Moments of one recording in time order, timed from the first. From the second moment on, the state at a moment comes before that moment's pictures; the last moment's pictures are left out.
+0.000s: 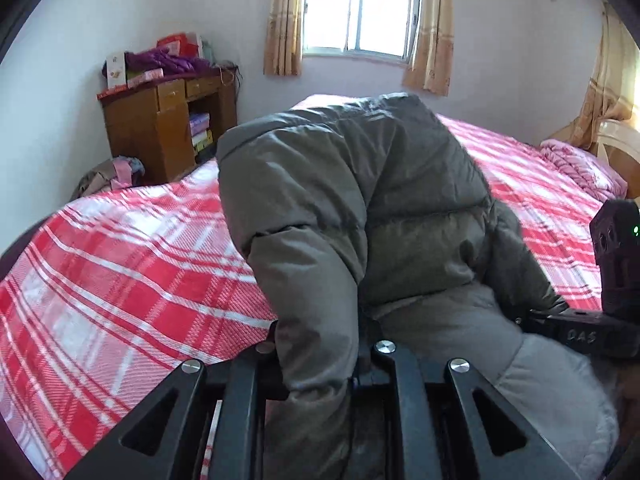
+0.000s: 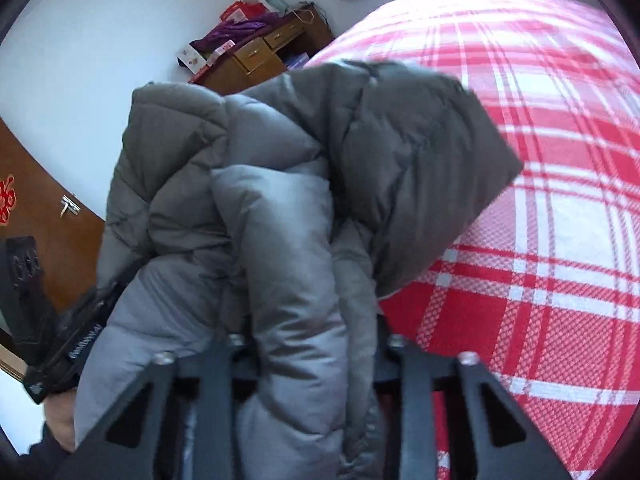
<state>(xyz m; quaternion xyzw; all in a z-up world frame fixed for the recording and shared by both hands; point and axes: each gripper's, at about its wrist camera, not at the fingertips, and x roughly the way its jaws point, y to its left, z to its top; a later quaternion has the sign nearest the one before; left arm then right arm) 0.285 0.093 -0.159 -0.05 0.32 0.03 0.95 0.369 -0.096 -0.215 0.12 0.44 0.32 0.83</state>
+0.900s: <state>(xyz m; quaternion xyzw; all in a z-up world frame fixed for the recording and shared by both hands) 0.254 0.202 -0.158 -0.07 0.33 0.16 0.93 0.384 0.058 -0.173 0.02 0.40 0.37 0.84</state>
